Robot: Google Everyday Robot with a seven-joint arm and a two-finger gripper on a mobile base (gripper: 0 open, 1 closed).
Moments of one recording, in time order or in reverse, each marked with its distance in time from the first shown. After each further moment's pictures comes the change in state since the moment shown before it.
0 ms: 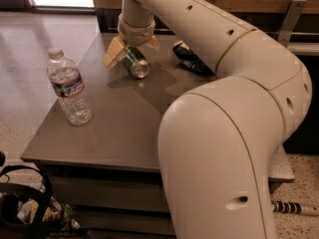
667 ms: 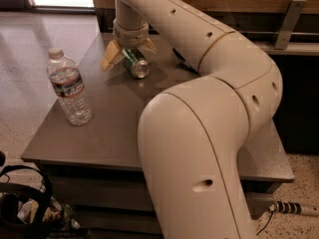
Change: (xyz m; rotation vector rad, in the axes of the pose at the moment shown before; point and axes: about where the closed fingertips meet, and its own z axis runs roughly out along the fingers) arm -0.006 0.001 0.021 0.020 0.068 0.011
